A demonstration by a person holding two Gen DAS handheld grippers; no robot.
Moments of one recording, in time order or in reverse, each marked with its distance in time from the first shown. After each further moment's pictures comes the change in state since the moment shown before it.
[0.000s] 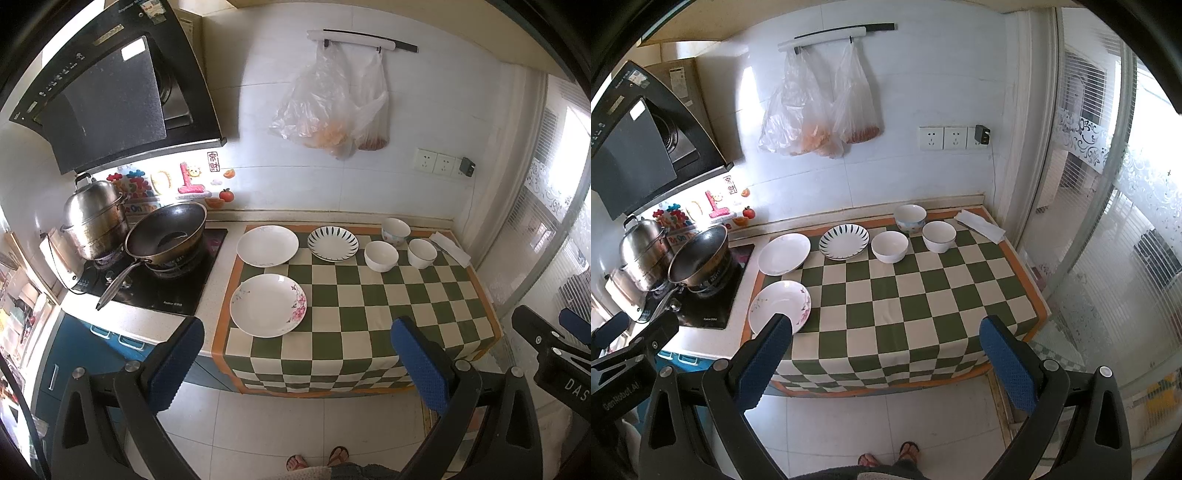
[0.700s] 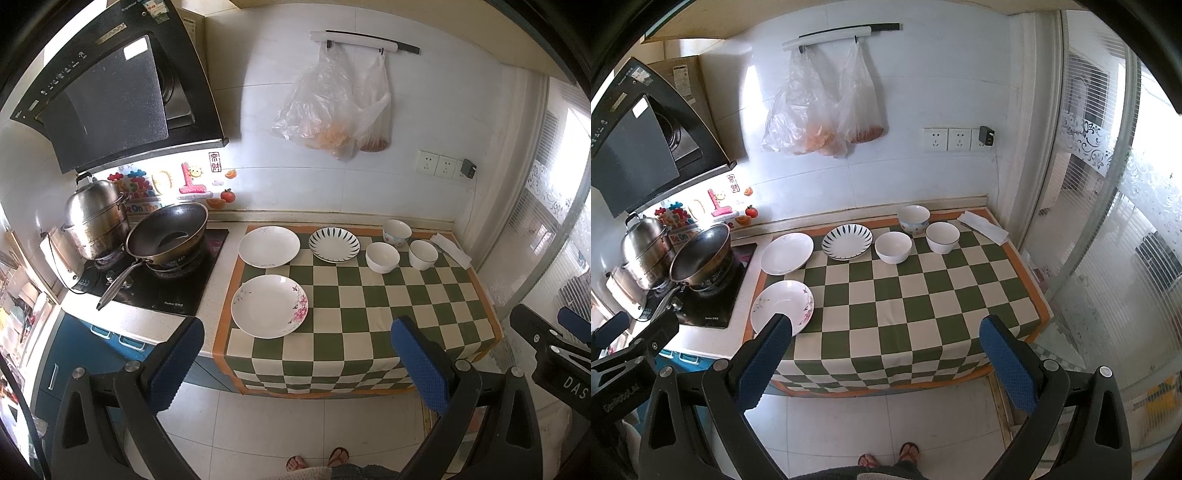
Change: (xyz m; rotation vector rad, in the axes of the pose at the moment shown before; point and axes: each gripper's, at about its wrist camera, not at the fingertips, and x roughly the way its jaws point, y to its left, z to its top) left arm -0.001 0.001 0.000 -0.003 -0.001 0.000; right arm -0.002 0.004 0.000 -0.004 -0.004 0.002
